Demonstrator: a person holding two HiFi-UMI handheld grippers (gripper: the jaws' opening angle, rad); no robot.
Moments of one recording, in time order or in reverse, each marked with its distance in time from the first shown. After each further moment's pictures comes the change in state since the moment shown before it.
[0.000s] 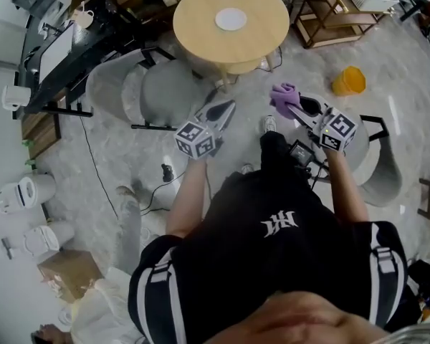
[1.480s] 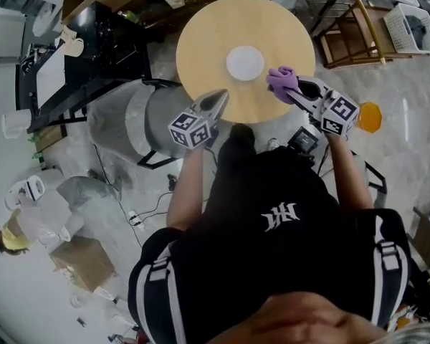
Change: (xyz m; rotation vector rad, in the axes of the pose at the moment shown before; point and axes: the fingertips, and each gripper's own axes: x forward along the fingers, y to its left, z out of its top) left arm 0.169 0.290 0.106 -0.138 0.073 0.175; right arm 0.199 -0.304 0.087 0.066 0.048 0.143
